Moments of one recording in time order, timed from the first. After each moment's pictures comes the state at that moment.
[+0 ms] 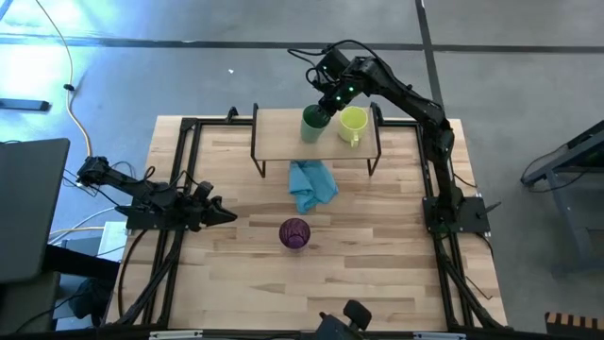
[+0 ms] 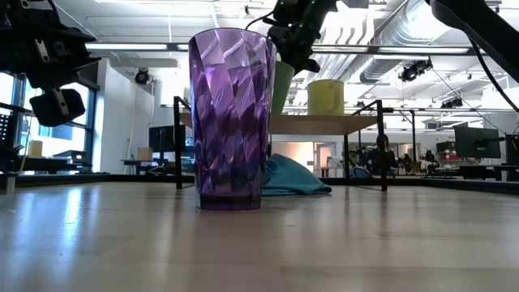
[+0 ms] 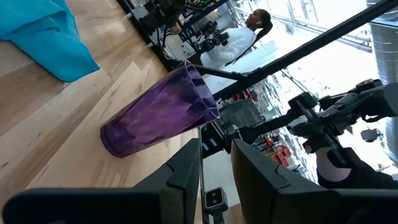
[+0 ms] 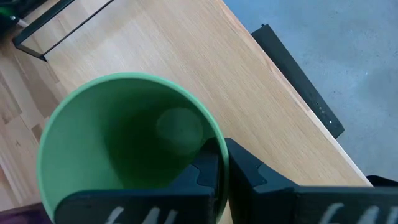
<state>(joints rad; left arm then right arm) -0.28 0.11 0.01 0.05 -0.21 -1.03 -0.58 2.09 2.36 -1.32 -0.12 0.07</state>
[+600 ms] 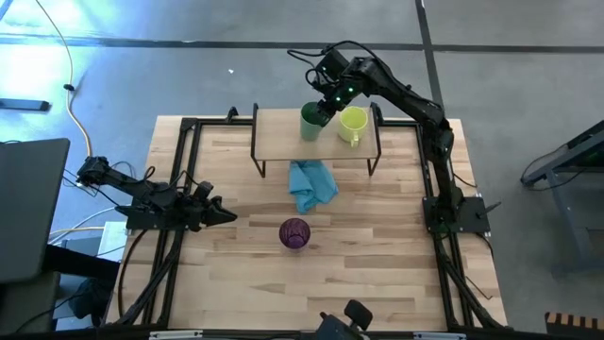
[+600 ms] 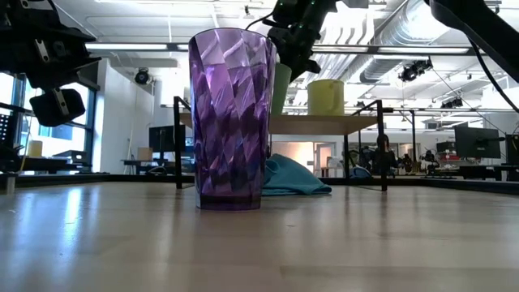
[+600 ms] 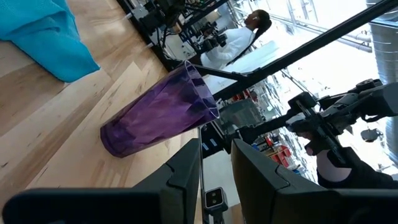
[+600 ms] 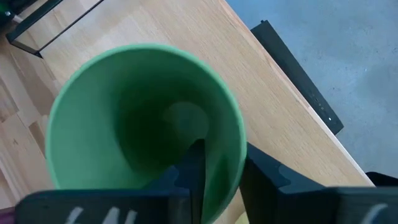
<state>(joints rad) -0.28 0.11 0.01 0.05 -0.21 -1.03 -0.58 2.09 2.36 -1.33 -0.12 0.07</state>
